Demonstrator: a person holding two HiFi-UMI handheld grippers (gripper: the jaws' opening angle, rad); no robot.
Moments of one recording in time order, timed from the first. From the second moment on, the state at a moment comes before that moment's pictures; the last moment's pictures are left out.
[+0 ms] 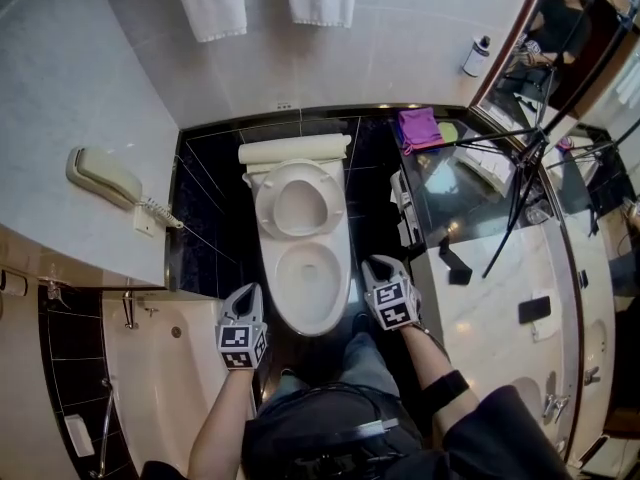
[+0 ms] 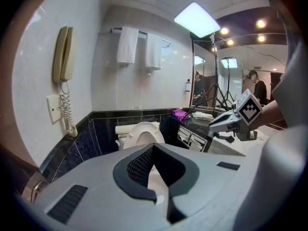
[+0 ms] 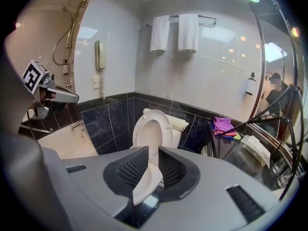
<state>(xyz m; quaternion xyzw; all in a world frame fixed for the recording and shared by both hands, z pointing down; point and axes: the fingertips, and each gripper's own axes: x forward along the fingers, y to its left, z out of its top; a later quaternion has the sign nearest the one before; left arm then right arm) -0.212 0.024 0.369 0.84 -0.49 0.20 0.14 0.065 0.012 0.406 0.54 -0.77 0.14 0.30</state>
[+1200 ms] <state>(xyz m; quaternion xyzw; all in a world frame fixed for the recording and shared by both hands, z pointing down) -0.138 -0.149 0.474 0.80 -0.53 0.23 0.14 0.029 -0.301 0.516 0.40 -0.79 -0.09 0.45</state>
